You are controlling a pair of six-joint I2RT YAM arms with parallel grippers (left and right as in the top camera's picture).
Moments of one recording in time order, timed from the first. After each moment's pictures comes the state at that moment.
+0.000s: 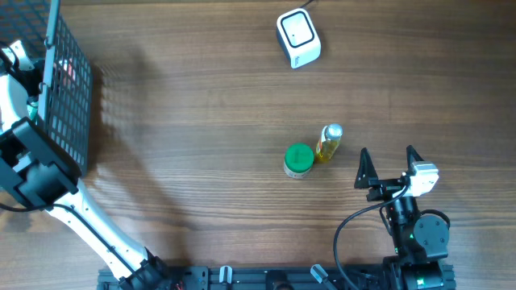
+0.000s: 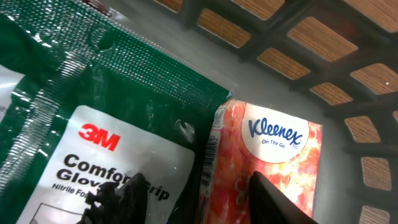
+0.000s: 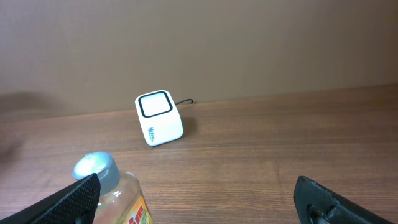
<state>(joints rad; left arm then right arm) 0.62 2.41 2.00 -0.62 0.28 0.00 0.12 0.03 0.01 0.00 0.02 0.15</state>
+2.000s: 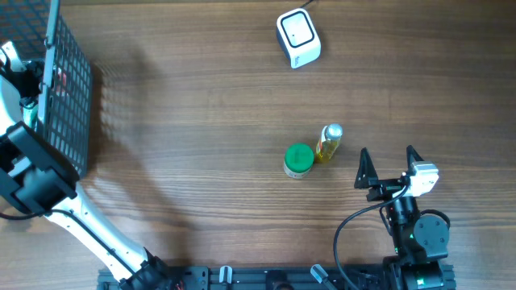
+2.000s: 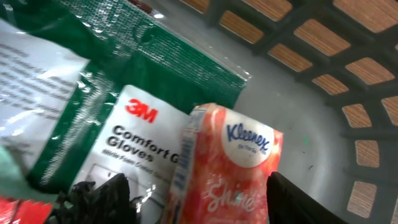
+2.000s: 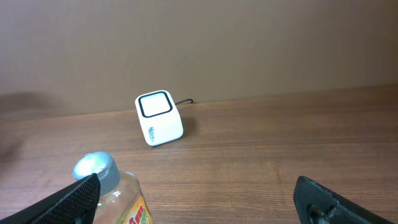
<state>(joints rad) 0.64 2.36 1.98 -0.67 0.25 0.01 0.12 0.03 0.01 0.00 0.02 0.15</state>
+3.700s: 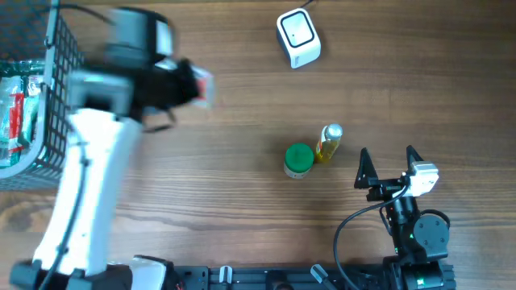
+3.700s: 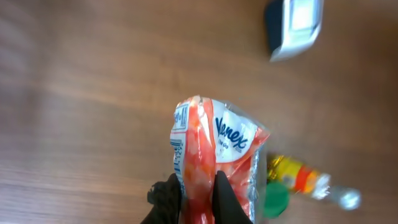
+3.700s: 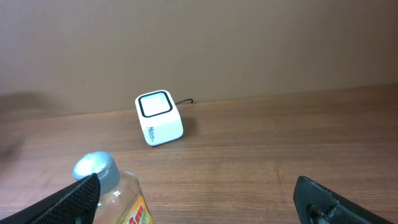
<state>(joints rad) -0.24 1.52 1.68 -1.21 0.07 -0.49 0.12 0.03 0.01 0.00 0.02 0.15</state>
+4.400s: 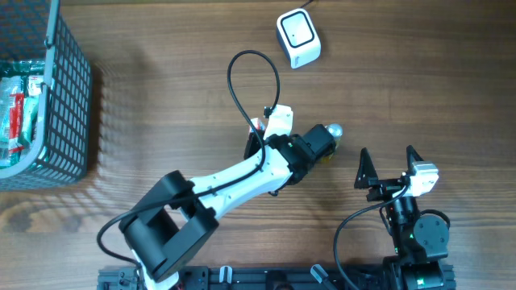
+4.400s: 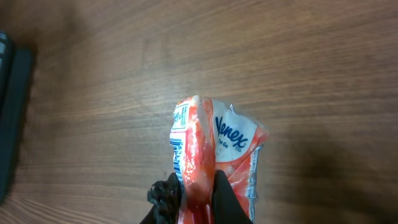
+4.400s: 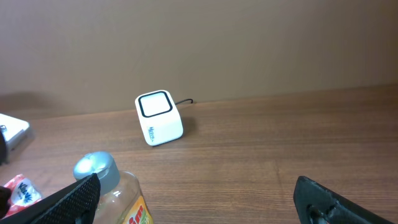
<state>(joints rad) -0.93 1.88 1.25 -0.78 -0.82 -0.72 0.12 0.03 0.01 0.00 0.02 0.15</state>
